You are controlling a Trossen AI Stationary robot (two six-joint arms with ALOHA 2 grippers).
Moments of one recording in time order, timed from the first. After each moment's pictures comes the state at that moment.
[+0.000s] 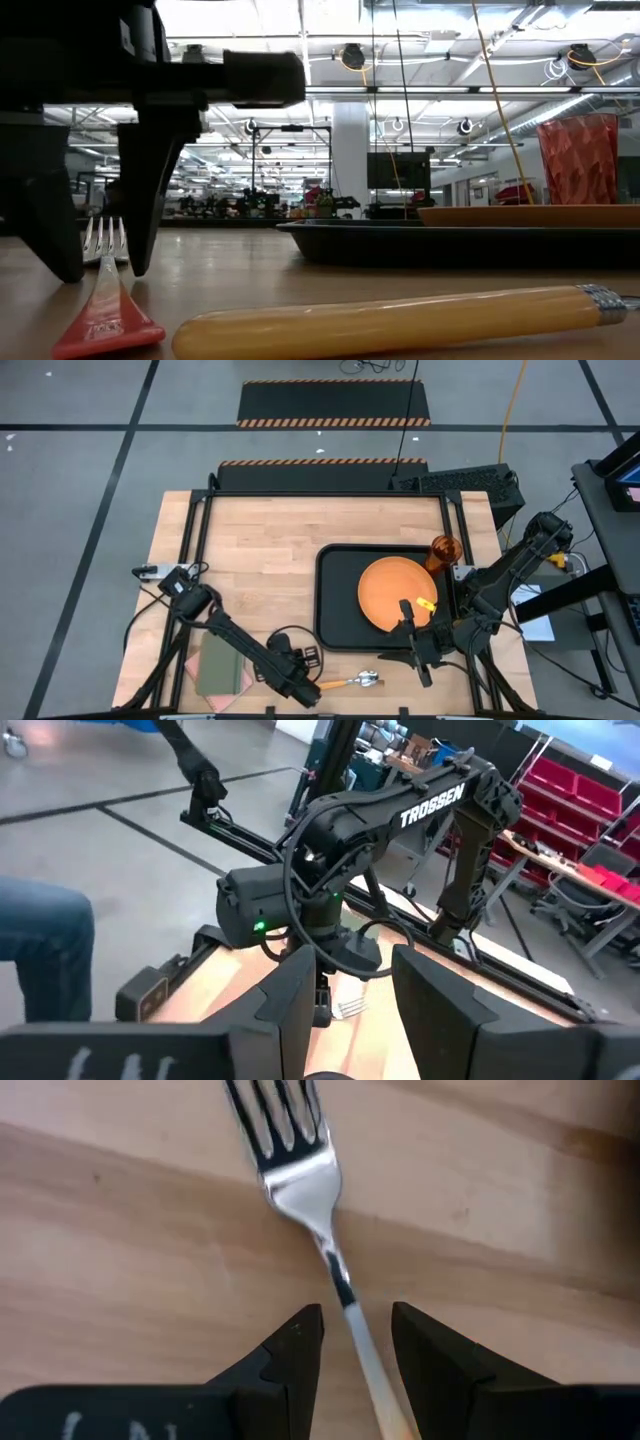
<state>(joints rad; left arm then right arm) -0.61 2.32 1.81 -1.20 -0.22 -2.47 0.78 1.18 0.87 0.10 0.54 -0.23</state>
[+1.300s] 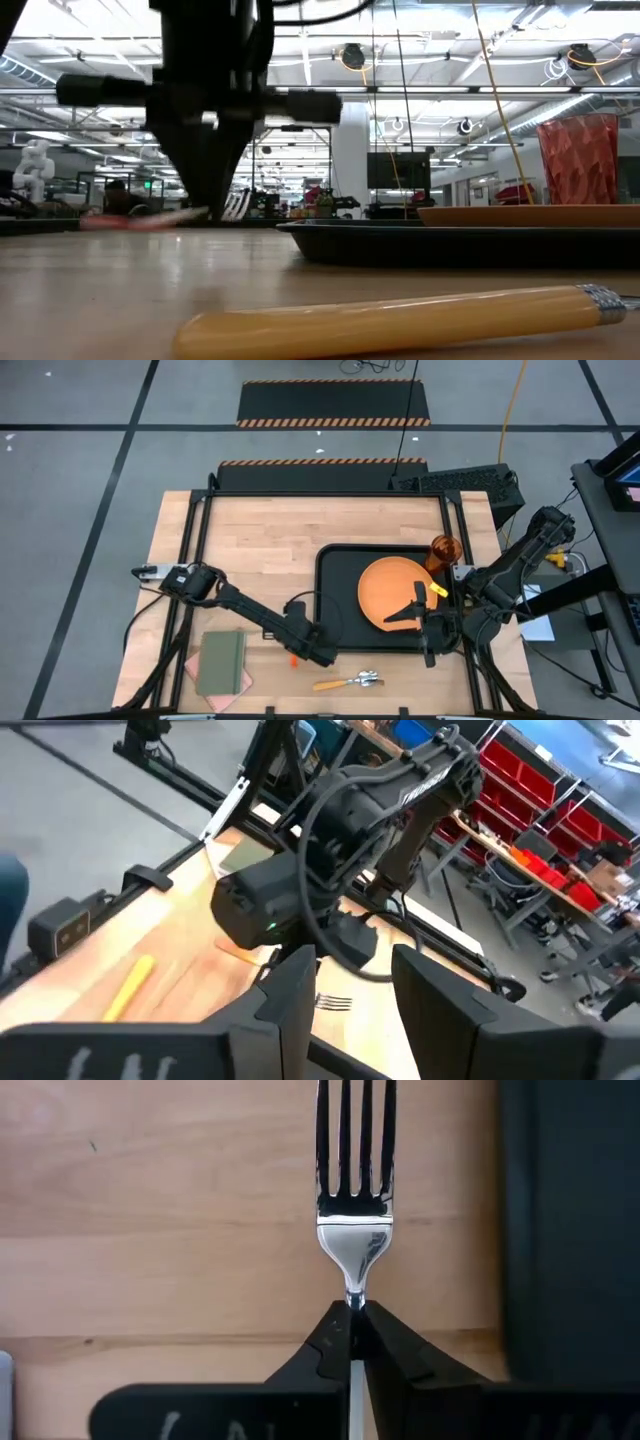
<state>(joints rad) -0.42 2.24 1.81 -1.31 -0.27 -1.98 0.78 1.05 0.87 -0.13 0.69 -0.29</state>
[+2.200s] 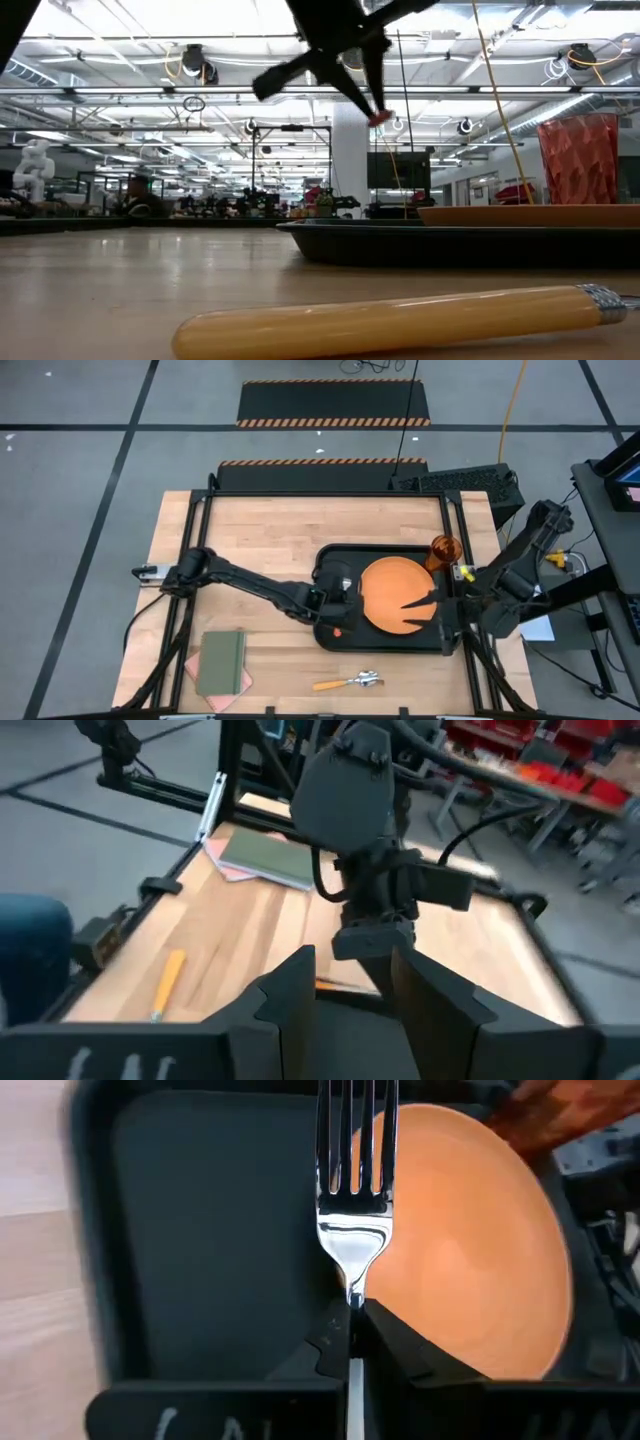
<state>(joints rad) -0.27 2.11 1.81 -0.79 -0.59 -1.52 0.86 0.90 0.87 -0.41 0.79 0.11</state>
